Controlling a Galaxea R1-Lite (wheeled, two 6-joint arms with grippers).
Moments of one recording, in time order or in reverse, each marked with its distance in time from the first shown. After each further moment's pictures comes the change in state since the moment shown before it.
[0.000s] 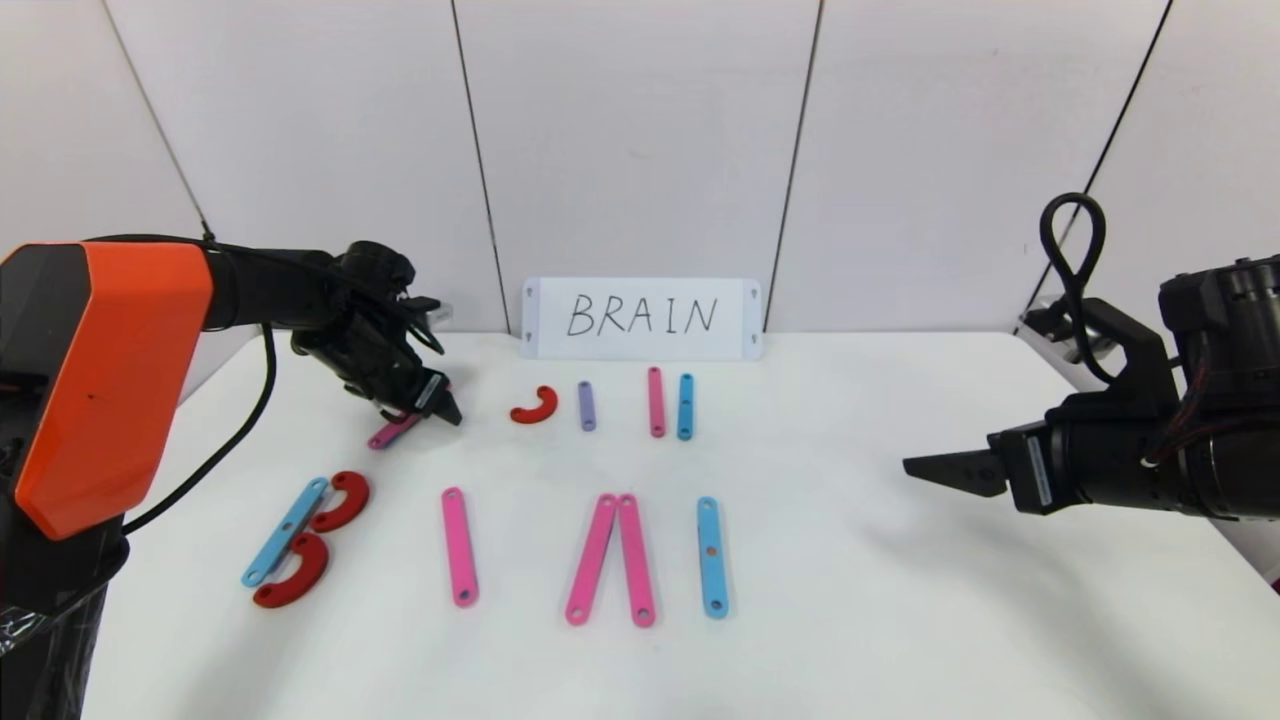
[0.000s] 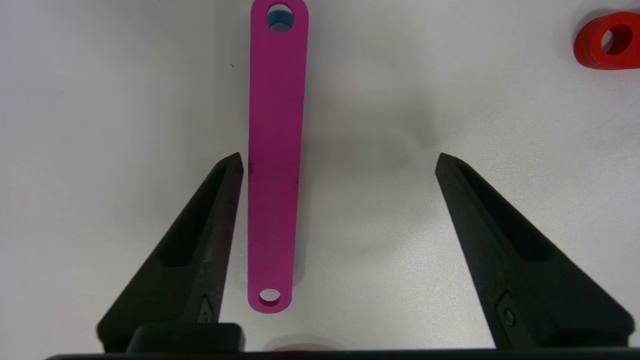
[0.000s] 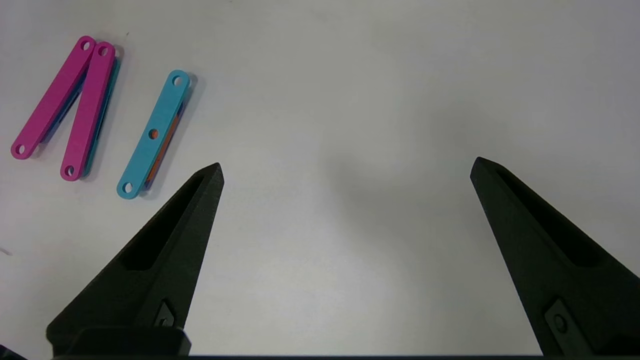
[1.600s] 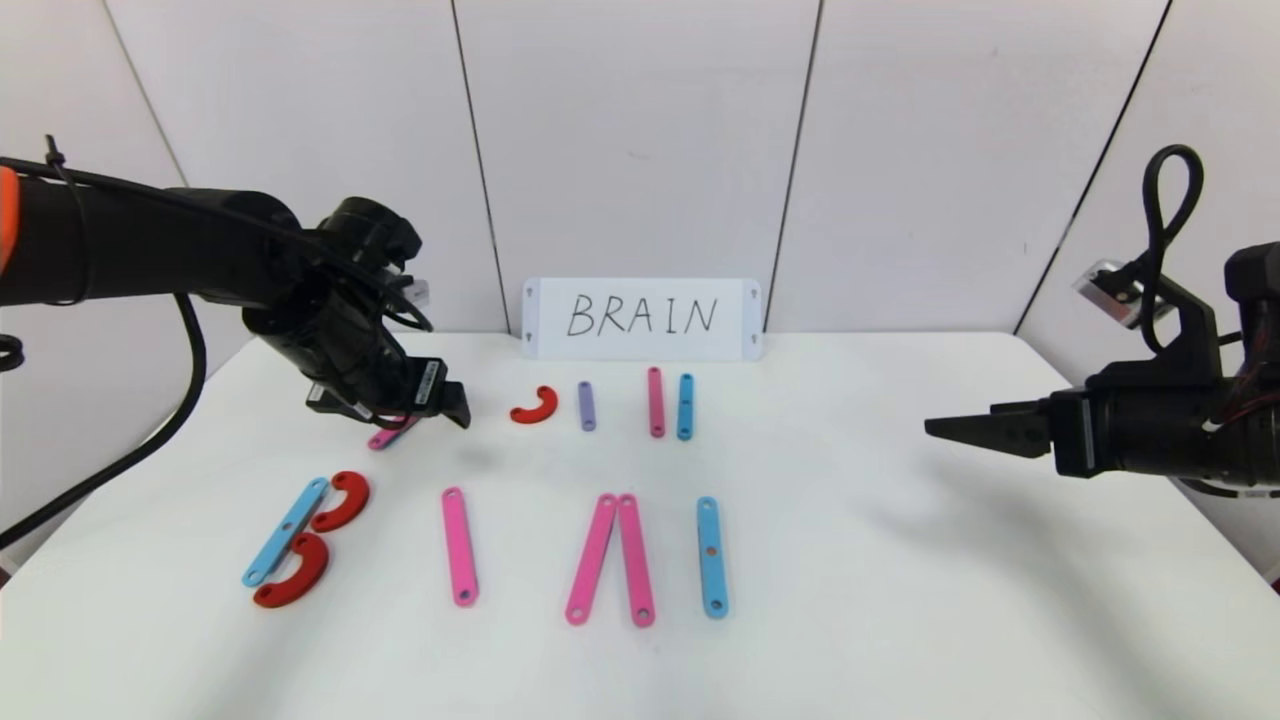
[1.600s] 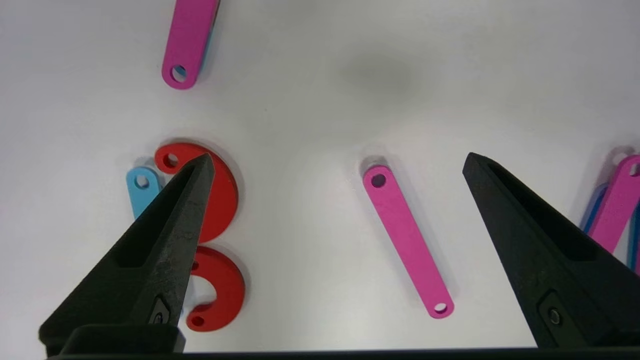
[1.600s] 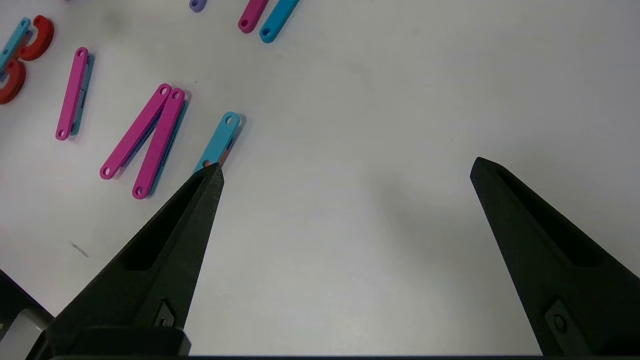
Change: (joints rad) left arm -0.166 -0.359 0.323 0.054 0.160 -0.431; right arm -0.149 0.003 -0.017 -0.062 0.279 -0.003
